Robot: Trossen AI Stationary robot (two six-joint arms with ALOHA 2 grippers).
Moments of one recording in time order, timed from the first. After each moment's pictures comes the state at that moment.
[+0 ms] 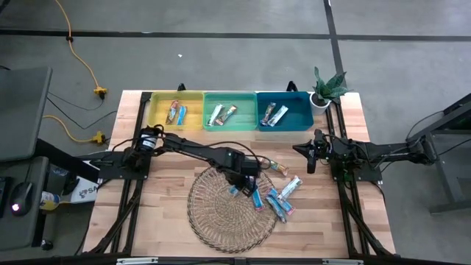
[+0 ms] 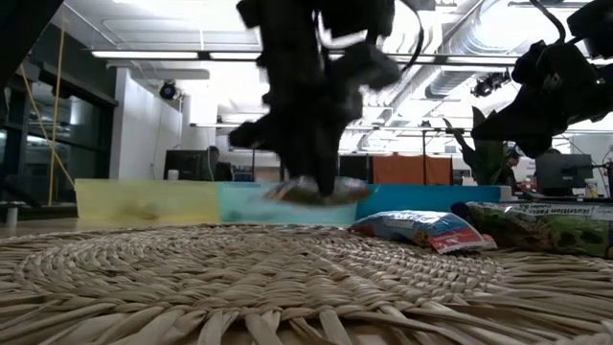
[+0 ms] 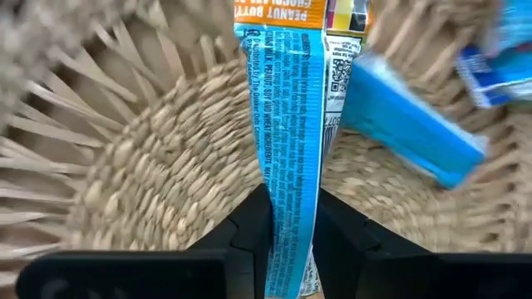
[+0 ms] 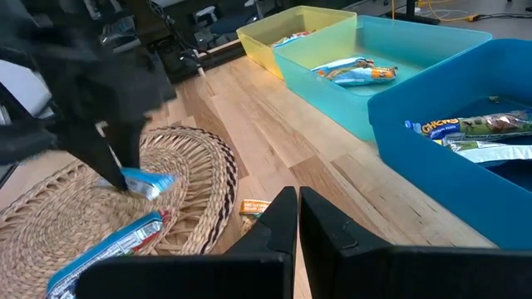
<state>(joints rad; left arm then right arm) -0.13 2.10 1.68 -0.84 0.11 -0.96 0.02 0.25 0.07 -0.09 0.28 0.38</state>
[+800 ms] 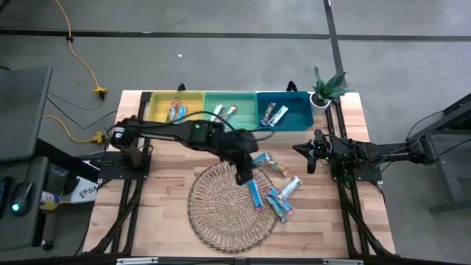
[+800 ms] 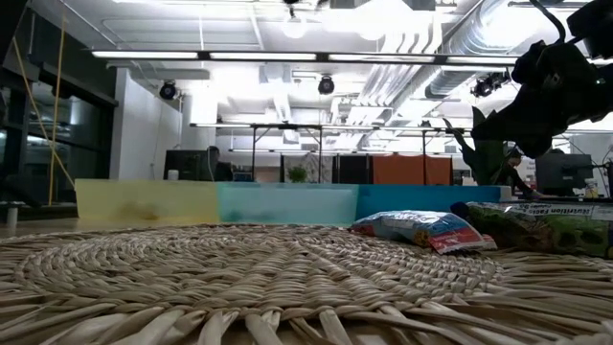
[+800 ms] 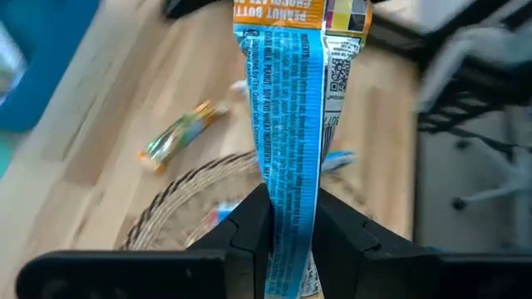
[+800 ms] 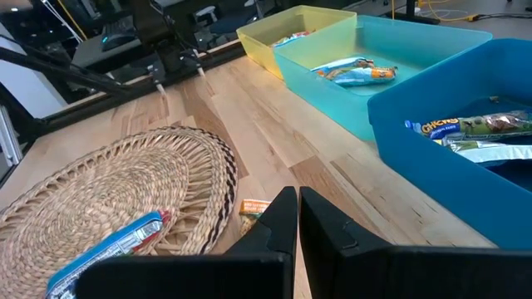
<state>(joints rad) -0.12 1.83 1.97 -0.92 -0.01 -0.42 0.02 0.26 0.07 -0.09 0.28 0.38</state>
